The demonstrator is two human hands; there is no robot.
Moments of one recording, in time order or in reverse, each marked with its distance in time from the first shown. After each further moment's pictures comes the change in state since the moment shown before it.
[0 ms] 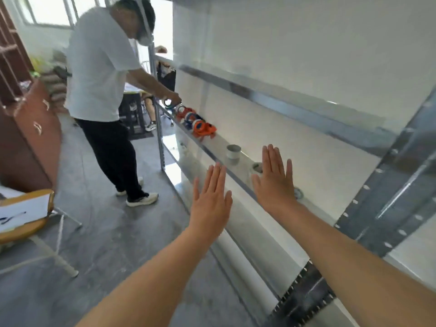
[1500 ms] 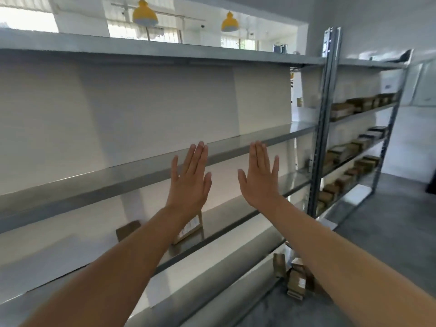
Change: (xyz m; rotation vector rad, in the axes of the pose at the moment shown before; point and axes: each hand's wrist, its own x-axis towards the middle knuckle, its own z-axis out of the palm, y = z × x) left_hand -0.451 0.692 -0.225 -0.697 0.000 1.472; right_hand -0.767 0.257 -0.521 -0.699 0.455 1.382
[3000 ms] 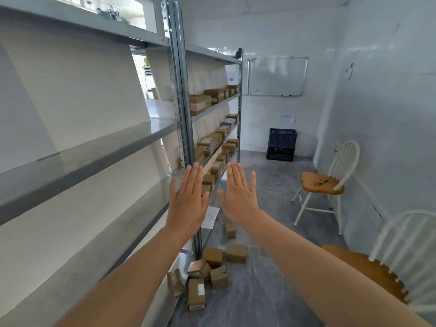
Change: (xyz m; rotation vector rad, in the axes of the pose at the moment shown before) left_hand 0.187 0.349 0.261 -0.500 -0.132 0.362; right_hand 0.067 0.382 0.034 -0.445 -0.132 0.428
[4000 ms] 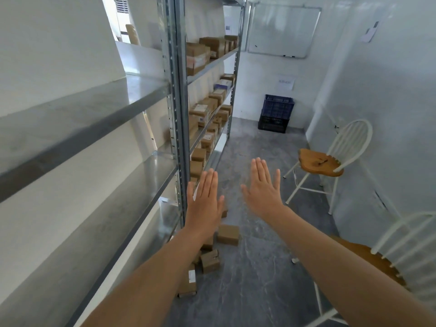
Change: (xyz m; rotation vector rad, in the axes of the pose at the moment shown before) left_hand 0.104 -0.057 0.218 -0.227 -0.282 -0.019; right_hand 0.145 0.053 0.149 -0.043 -0.265 0.196
